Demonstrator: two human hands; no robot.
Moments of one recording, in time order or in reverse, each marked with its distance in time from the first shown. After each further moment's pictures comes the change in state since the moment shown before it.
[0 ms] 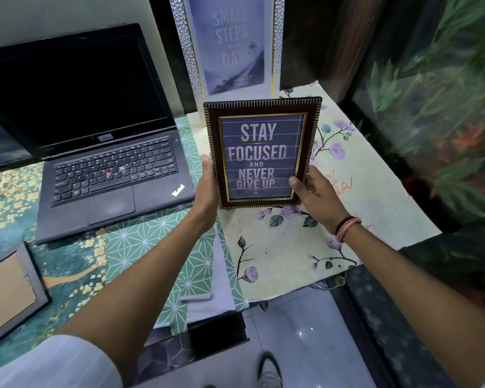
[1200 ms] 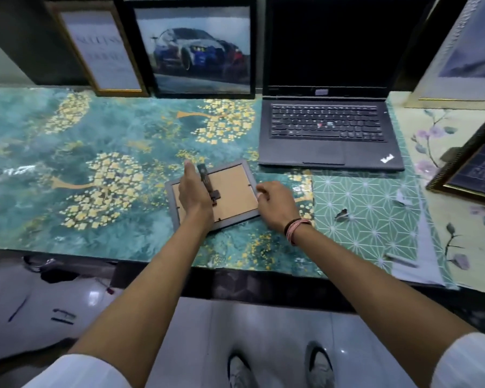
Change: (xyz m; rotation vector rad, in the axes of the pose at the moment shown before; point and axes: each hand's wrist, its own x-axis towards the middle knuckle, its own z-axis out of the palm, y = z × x) left_hand -0.168 -0.032 -0.427 -0.315 0.903 -0.083; right_hand -0.104 -0.159 0.481 -0.508 -0.364 -0.126
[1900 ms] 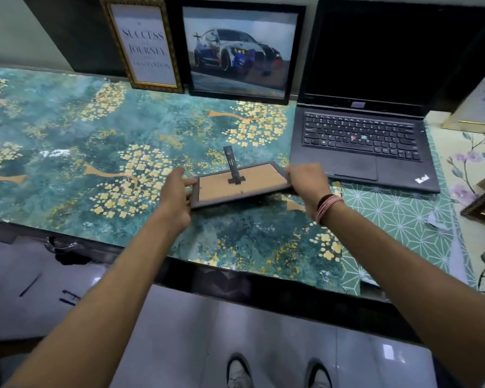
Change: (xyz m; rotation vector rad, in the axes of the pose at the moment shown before) left_hand 0.035 0.041 -0.085 0.008 -0.111 -0.234; right_hand 0.045 -0.044 -0.023 0.438 0.063 0.352
